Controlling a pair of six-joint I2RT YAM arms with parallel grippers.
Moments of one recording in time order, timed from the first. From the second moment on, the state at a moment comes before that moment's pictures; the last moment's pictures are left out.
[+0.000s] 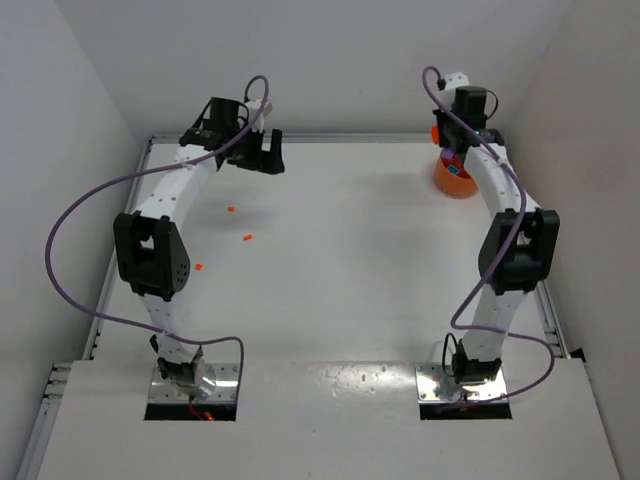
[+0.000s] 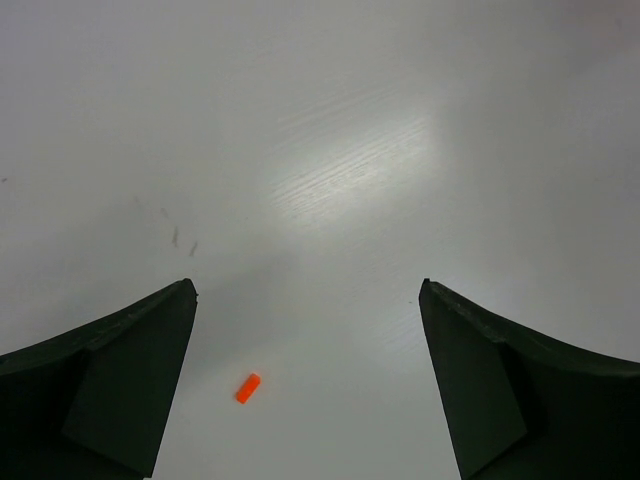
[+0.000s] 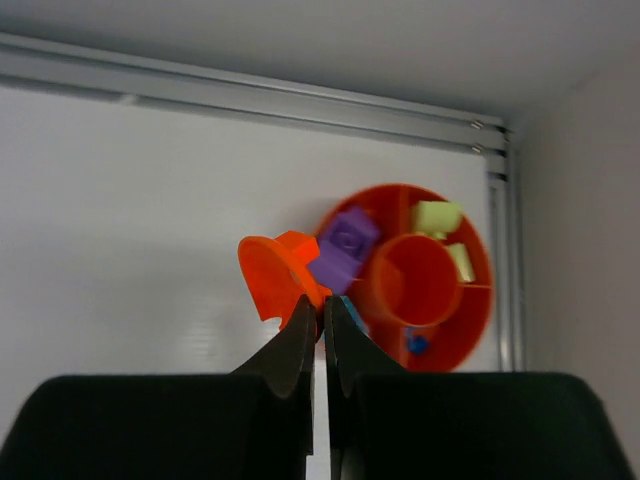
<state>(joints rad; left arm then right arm) -0.18 1.90 1.79 -0.63 0.34 0.02 0.03 1.93 1.72 -0.31 0.08 -0.21</state>
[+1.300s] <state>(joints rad) -0.18 1.90 1.75 -0.63 0.22 0.02 -0.17 2.17 1.87 -0.28 0.17 -0.24</state>
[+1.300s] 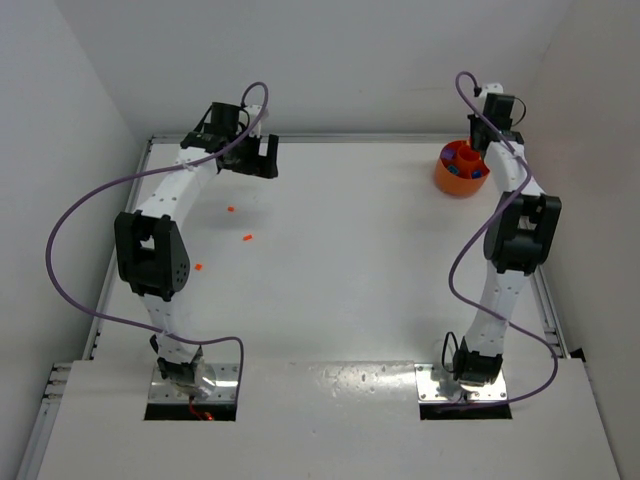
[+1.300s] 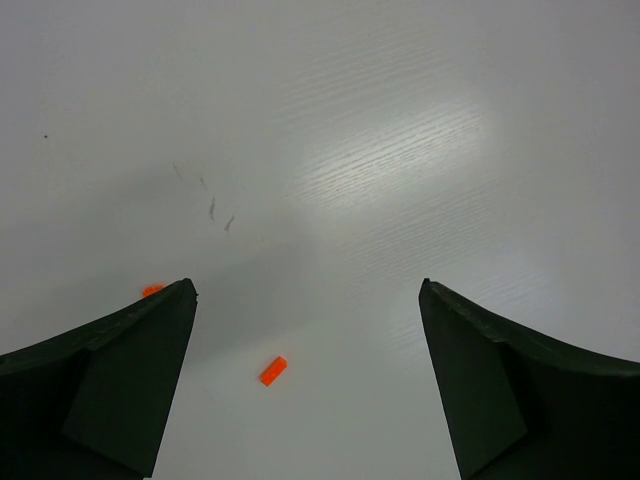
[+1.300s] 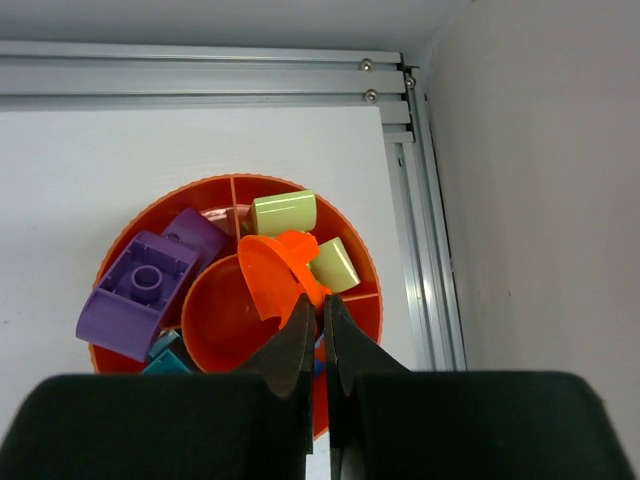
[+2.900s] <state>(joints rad) -0.06 2.21 1.85 -0.80 -0.05 0.17 -0.03 1.96 1.78 -0.43 -0.27 -0.22</state>
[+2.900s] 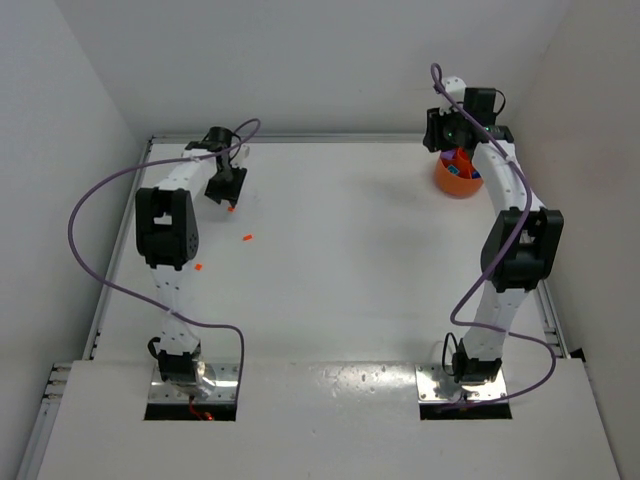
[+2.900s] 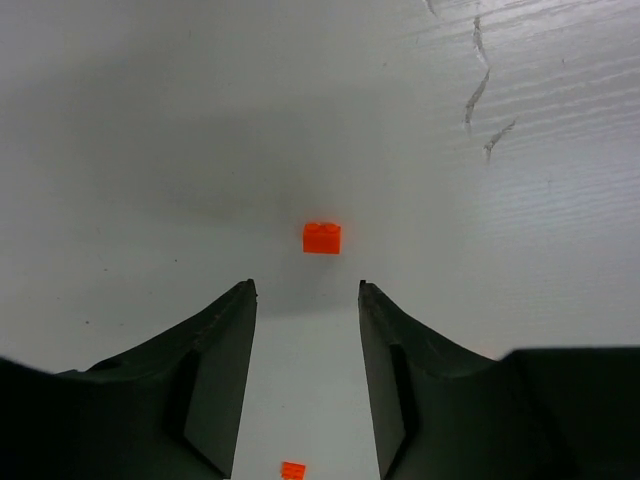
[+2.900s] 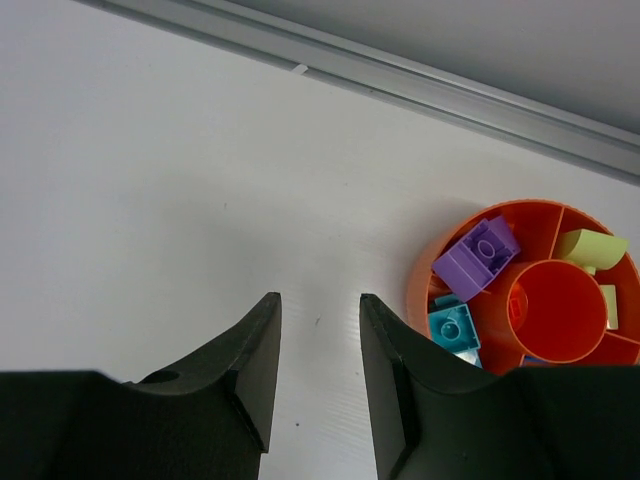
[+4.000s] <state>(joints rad) -0.06 2.30 1.86 -0.80 0.01 0.13 0.00 1.96 1.78 -0.43 -0.25 -0.23</state>
